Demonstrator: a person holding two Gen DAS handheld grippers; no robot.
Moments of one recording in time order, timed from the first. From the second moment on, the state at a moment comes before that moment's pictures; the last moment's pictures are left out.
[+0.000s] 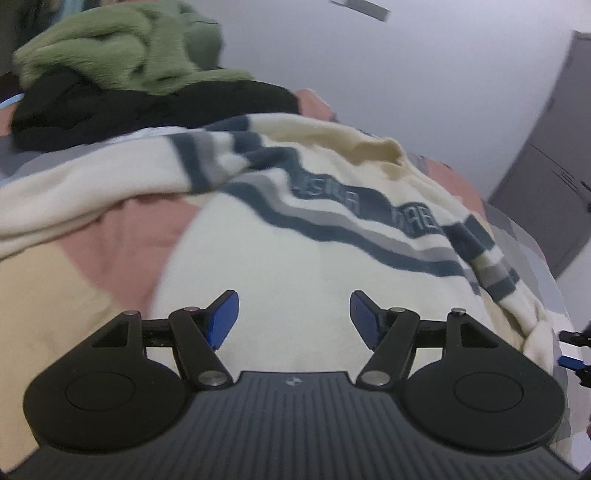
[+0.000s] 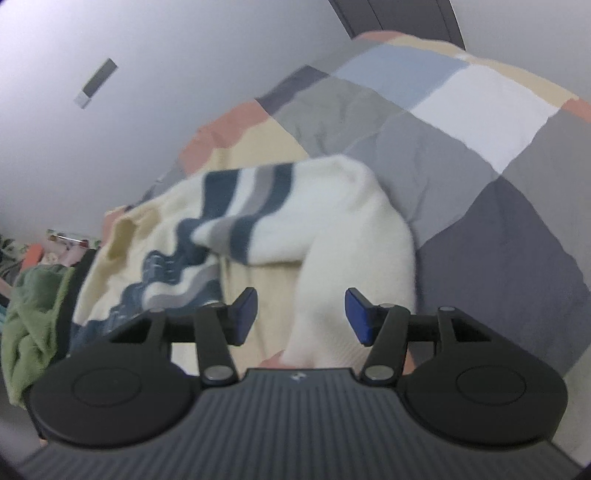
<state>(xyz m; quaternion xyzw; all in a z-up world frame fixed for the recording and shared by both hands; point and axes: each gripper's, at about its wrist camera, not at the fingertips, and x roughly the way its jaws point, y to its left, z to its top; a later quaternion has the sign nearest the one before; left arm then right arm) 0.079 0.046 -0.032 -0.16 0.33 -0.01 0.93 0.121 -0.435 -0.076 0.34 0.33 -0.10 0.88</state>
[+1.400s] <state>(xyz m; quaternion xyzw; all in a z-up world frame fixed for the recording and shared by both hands) 0.119 0.065 -0.069 -0.19 0.33 -0.06 0.92 0.136 -0.435 0.118 0.13 0.18 -0.18 0.96</state>
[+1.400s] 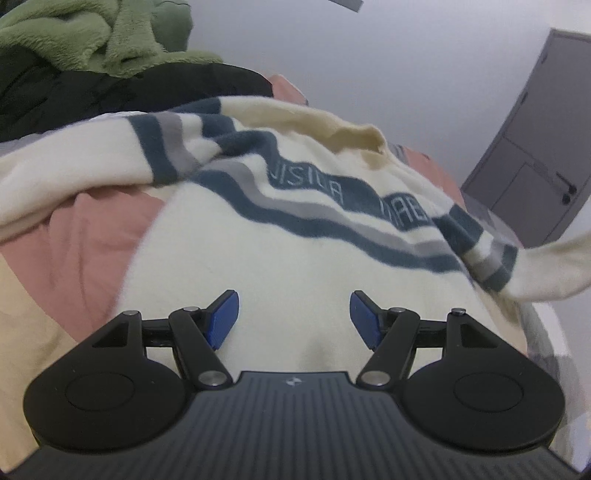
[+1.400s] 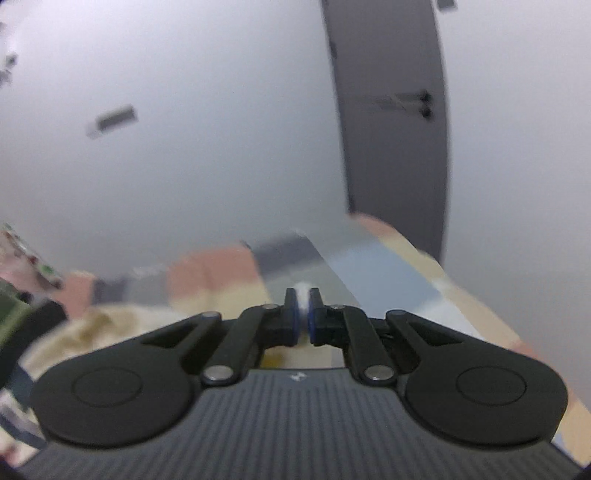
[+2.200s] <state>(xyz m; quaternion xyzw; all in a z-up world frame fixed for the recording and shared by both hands) 0.102 0.188 -0.042 -0.30 0.23 0.02 0.93 0.201 -0.087 0.072 0.05 0.26 0.23 0.94</state>
